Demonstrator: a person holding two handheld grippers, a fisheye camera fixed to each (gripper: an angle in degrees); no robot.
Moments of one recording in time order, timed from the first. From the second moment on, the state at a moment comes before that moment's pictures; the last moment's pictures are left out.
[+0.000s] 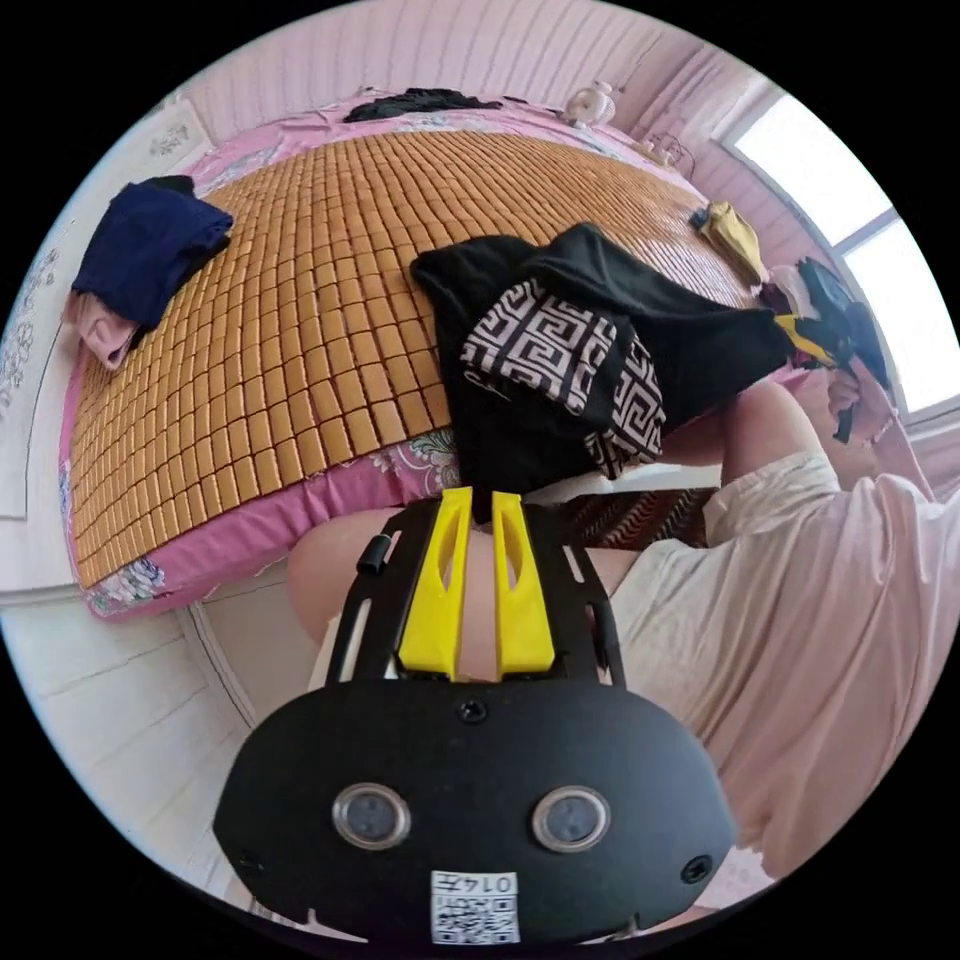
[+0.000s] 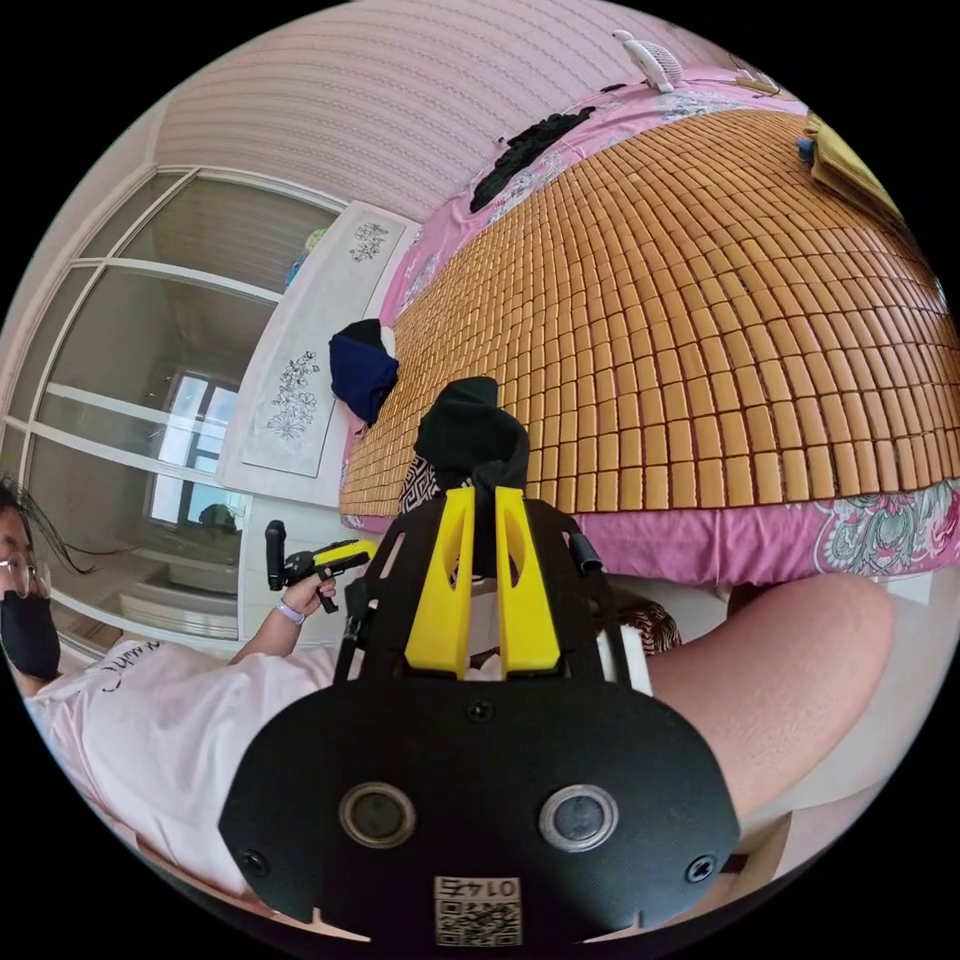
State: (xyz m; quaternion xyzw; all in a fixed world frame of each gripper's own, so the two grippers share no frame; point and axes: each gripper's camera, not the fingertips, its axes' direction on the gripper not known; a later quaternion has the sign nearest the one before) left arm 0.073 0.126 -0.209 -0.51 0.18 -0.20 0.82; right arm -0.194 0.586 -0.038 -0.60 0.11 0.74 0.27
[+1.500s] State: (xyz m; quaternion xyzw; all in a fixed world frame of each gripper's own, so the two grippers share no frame) left arm -0.076 0.121 -0.159 -0.35 0.18 -0.37 0.84; right arm -0.127 0.594 -0.052 -0.71 0.18 0.61 0.32
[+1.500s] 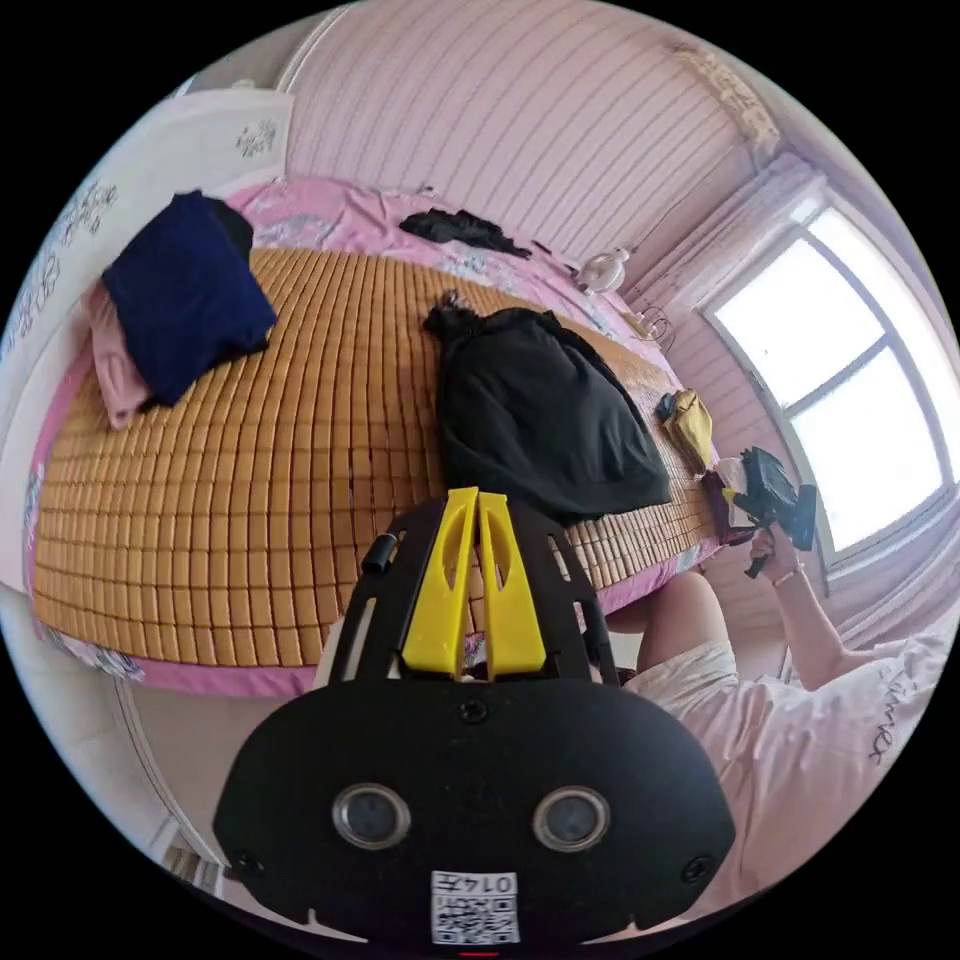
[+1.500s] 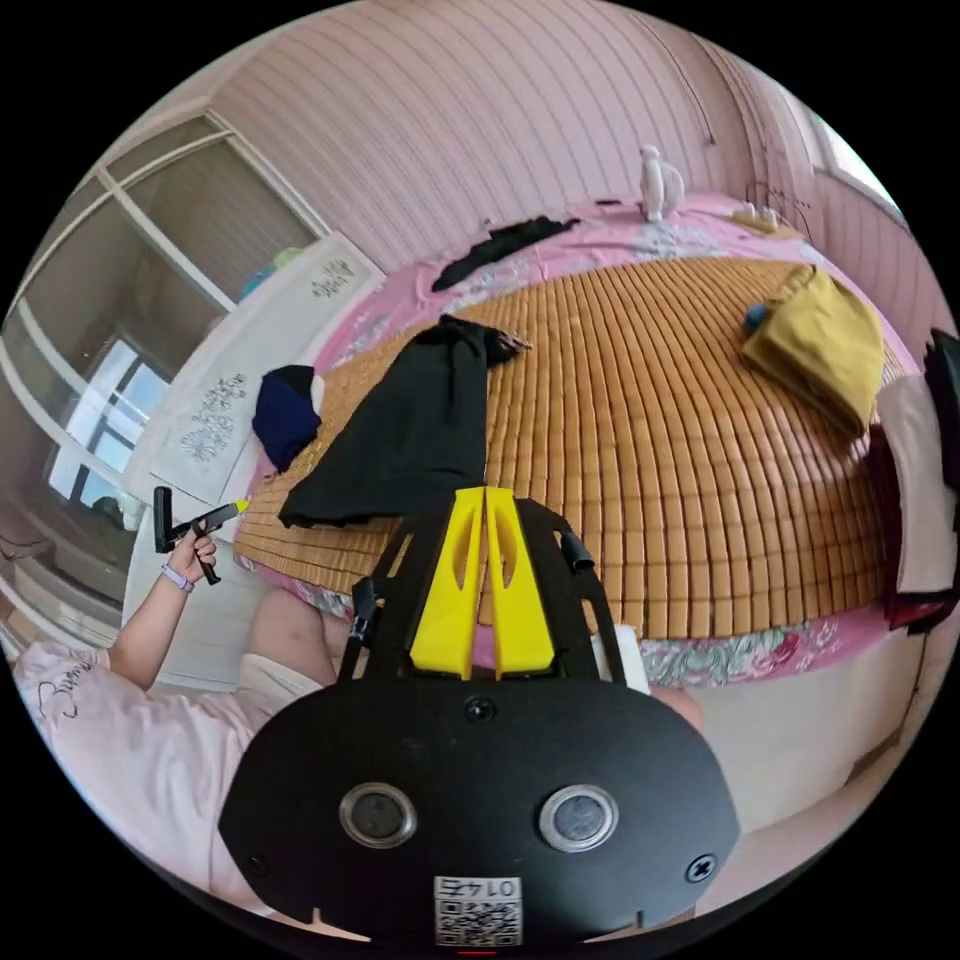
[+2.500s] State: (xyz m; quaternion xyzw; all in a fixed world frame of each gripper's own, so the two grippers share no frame) left arm -0.031 0.213 -0.070 -0.47 0.08 -0.35 0.80; right arm -0.218 0.717 -0.016 -0.77 0.15 0.56 0.26
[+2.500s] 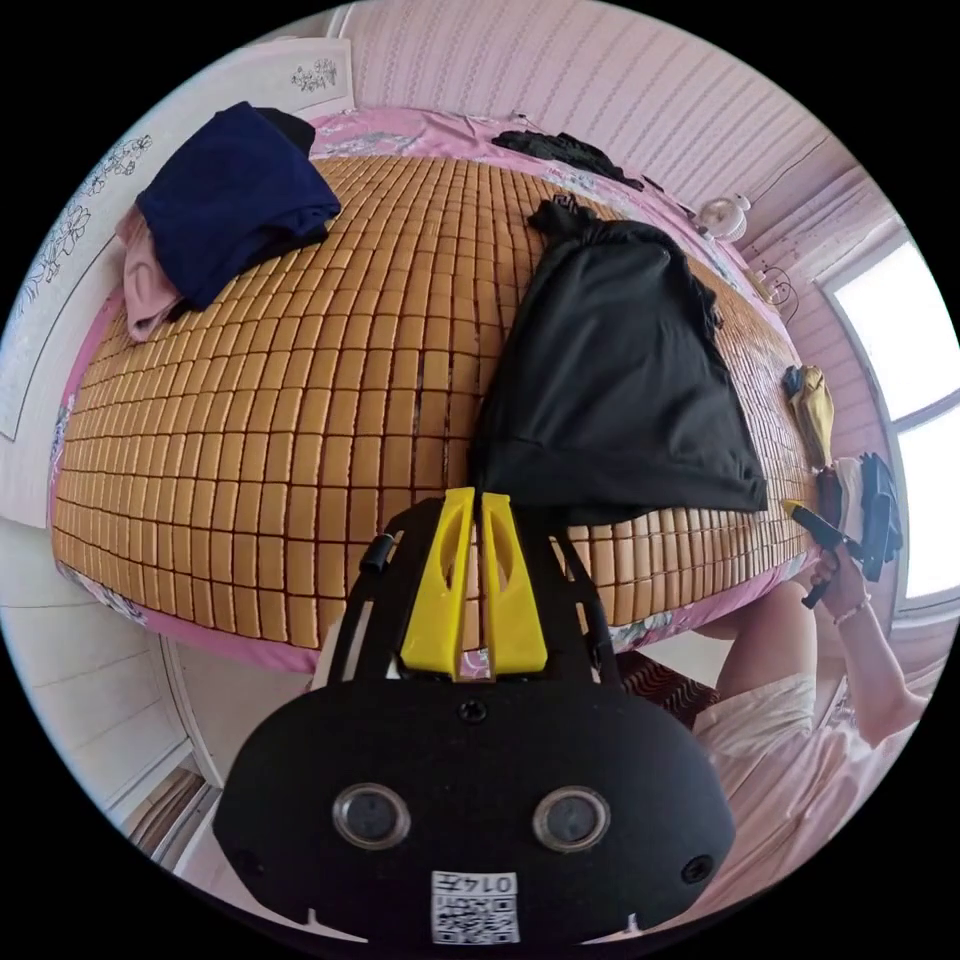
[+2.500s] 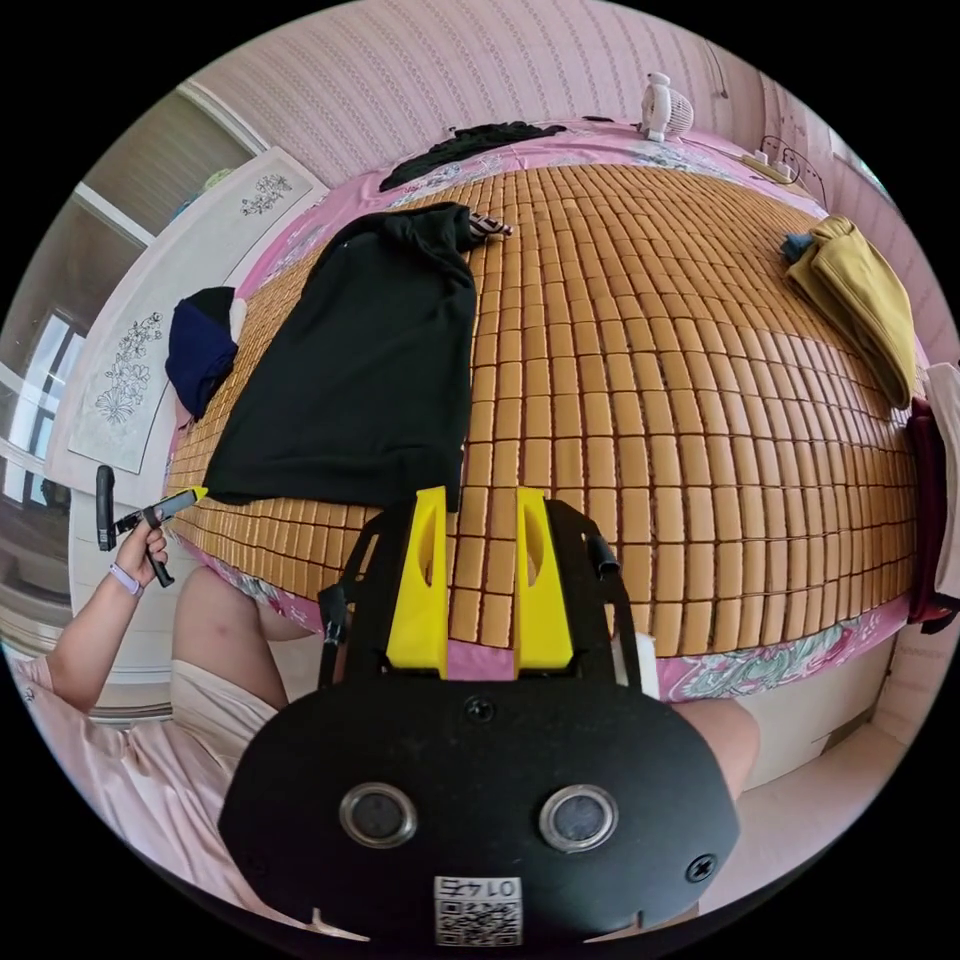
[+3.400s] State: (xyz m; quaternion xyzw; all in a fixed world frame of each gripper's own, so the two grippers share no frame) left arm -0.041 0.265 -0.124 -0.45 0.13 -0.46 0.75; right arm -0.209 0.673 0.006 -0.75 0.11 0.58 0.28
